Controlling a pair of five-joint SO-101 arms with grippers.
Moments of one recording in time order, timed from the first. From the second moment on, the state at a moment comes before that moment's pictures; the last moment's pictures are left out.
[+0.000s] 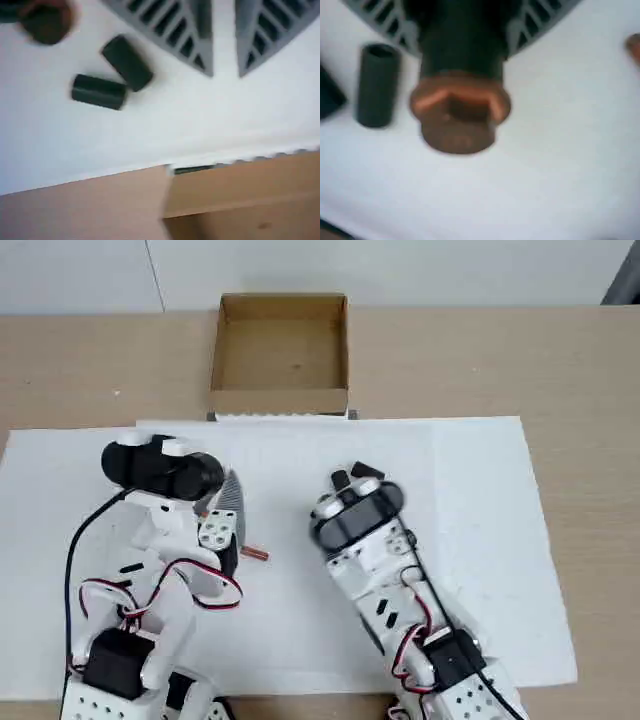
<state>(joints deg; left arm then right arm) 13.2 -78.4 58.9 56.8 9.8 -30.6 -85.5 80.9 41.1 3.2</state>
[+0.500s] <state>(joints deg) 1.3 -78.2 80.7 56.8 7.0 -24.3 -76.0 66.9 48.9 -8.5</state>
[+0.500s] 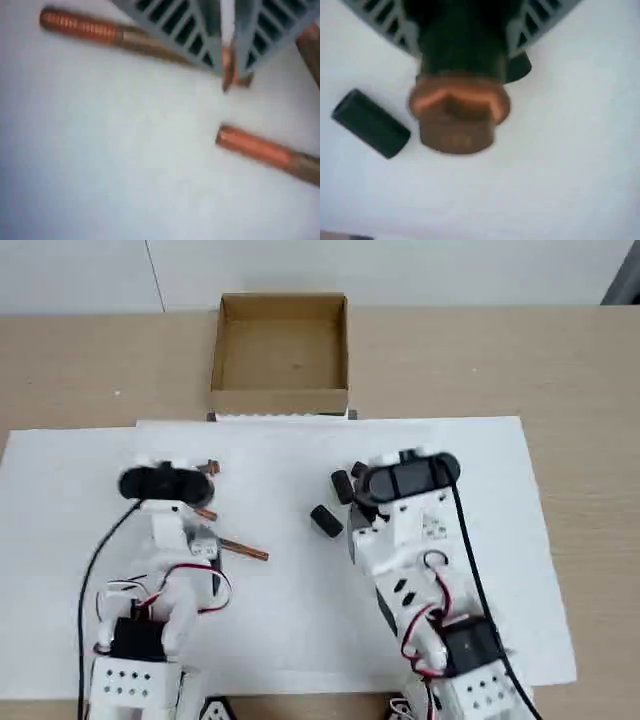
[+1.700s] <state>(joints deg) 1.2 -78.2 85.7 56.8 -0.1 -20.3 32.4 -29.5 36.6 25.9</state>
